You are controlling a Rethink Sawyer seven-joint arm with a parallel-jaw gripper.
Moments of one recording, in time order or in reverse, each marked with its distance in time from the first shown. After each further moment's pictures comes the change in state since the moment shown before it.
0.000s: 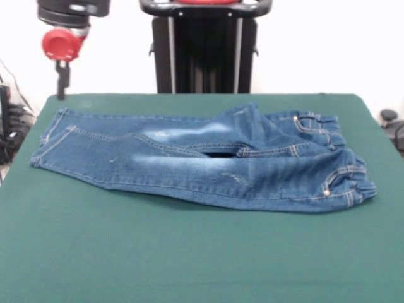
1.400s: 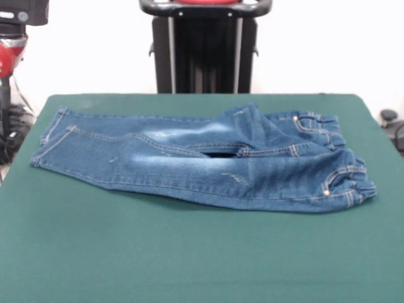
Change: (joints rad) arm -0.118 0.062 0.169 -0.221 -0.089 0.100 0.000
